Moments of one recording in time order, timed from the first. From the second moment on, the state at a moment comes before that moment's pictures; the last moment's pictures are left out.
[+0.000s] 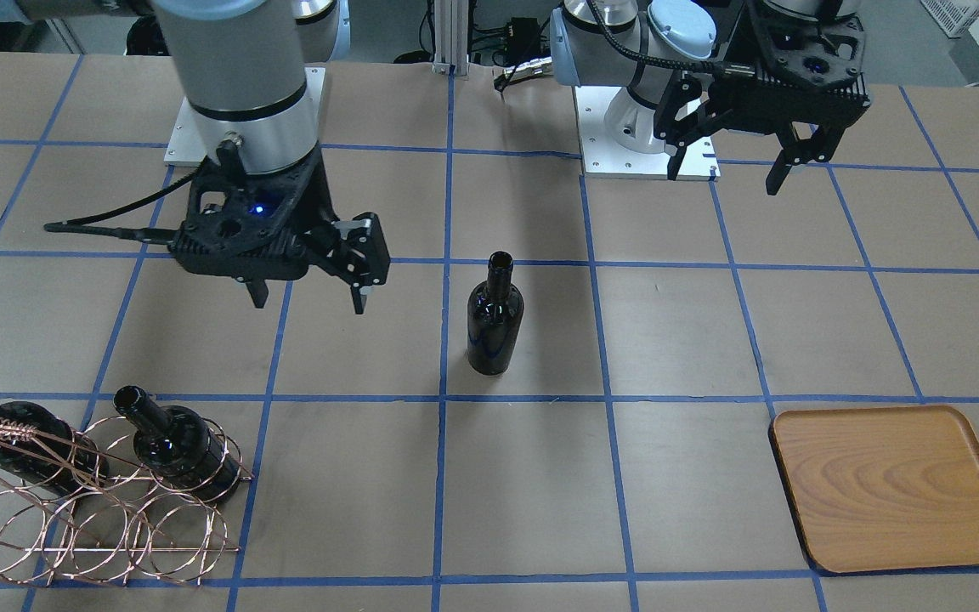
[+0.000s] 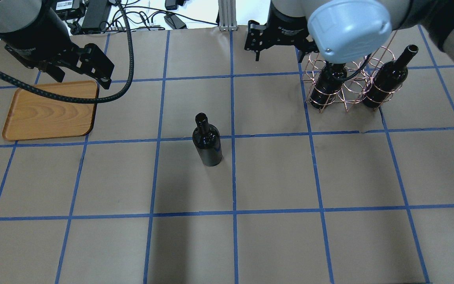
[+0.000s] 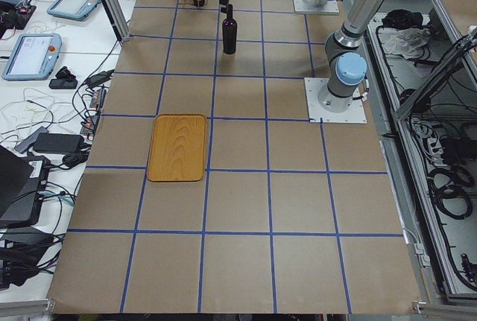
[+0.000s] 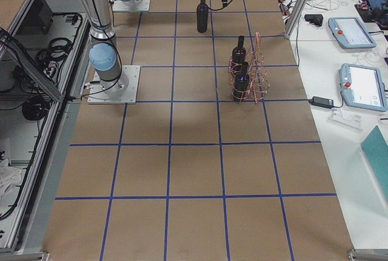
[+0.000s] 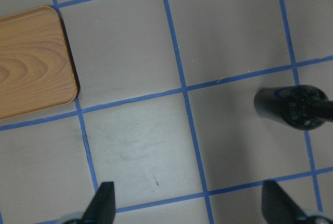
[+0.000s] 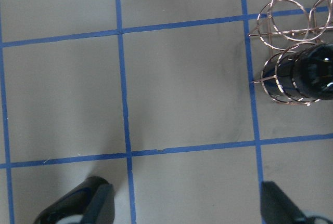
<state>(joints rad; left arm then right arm) -1.54 -1.49 -1.52 -1.58 1.59 0.22 1.75 -1.38 1.42 -1.80 -1.58 0.25</state>
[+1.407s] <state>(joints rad) -1.55 -1.49 -1.52 -1.58 1.59 0.22 1.64 -1.42 1.43 -1.66 -1.70 0.03</state>
